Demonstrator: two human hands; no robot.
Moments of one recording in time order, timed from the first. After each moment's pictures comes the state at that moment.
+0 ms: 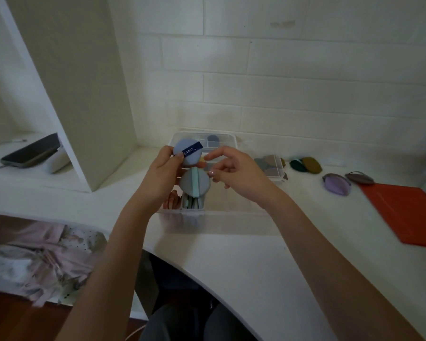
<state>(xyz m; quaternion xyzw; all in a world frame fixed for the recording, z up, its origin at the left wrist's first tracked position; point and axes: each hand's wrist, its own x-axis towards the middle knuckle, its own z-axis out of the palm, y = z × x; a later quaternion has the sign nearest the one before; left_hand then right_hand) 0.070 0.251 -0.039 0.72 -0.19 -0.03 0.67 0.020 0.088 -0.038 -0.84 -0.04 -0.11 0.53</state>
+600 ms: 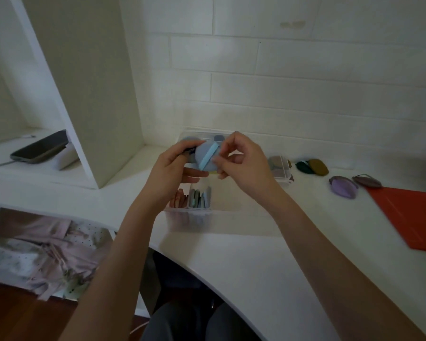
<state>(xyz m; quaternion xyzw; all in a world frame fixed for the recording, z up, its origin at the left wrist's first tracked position) 0.068 0.256 -0.033 0.70 -0.26 -0.03 0.67 0.017 0.103 -0.025 -0.78 -0.05 -0.24 0.57</state>
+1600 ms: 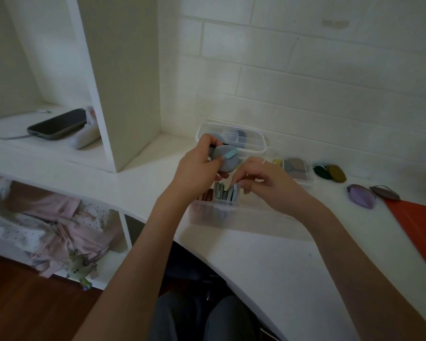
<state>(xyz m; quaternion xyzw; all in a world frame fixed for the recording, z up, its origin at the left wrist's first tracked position) 0.072 0.255 -0.045 0.78 -0.25 0.03 0.57 0.007 0.092 -0.037 -0.91 -0.18 -0.12 0.36</state>
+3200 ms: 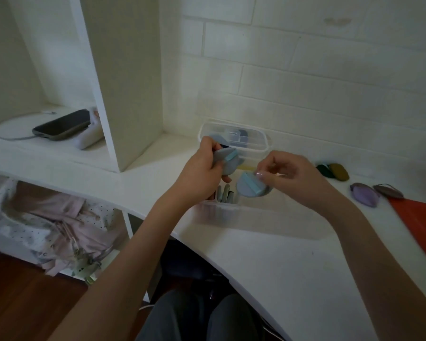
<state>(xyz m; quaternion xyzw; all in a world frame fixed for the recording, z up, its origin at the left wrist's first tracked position) 0.065 0.259 -0.047 0.80 -0.28 0.01 0.54 -0.012 0.072 -0.023 -0.88 -0.07 -0.12 0.46</state>
